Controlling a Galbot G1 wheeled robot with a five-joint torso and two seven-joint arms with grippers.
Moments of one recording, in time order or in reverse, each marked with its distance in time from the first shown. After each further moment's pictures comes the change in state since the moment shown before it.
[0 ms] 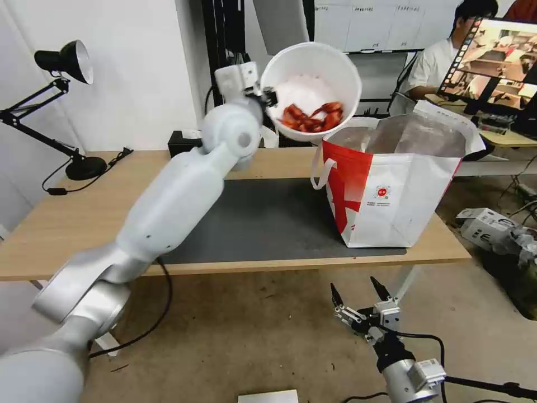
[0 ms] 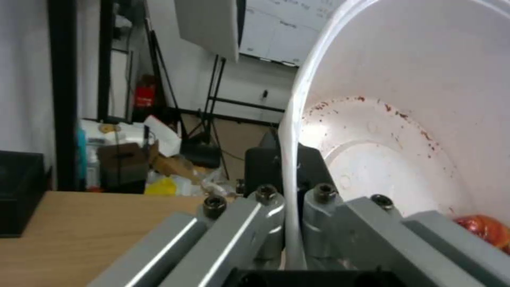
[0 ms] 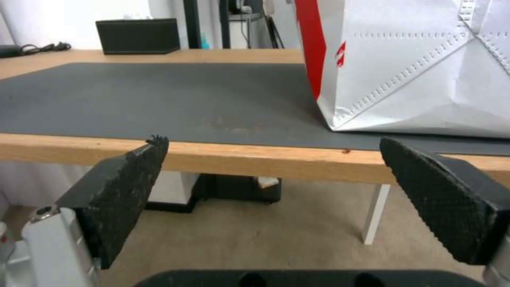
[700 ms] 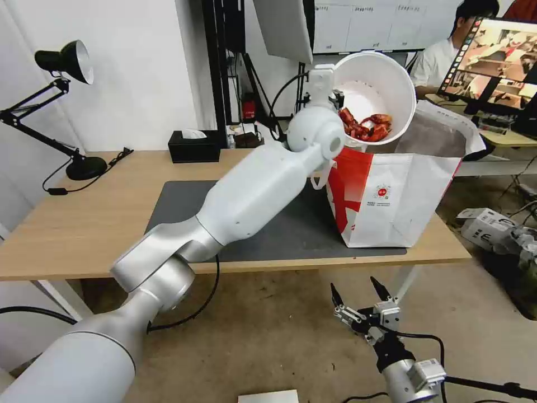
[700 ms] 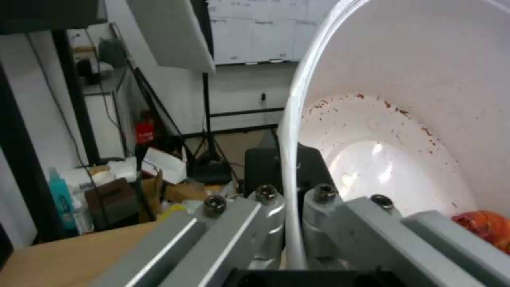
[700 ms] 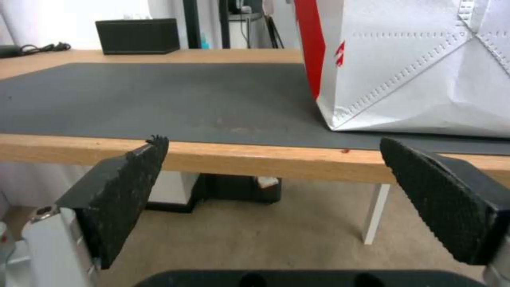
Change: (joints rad) left arm -0.055 -0.204 0.193 0.230 0.284 -0.038 0.068; right arm 0.000 0.000 0.000 0.000 0.000 0.000 0.000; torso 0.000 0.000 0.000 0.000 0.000
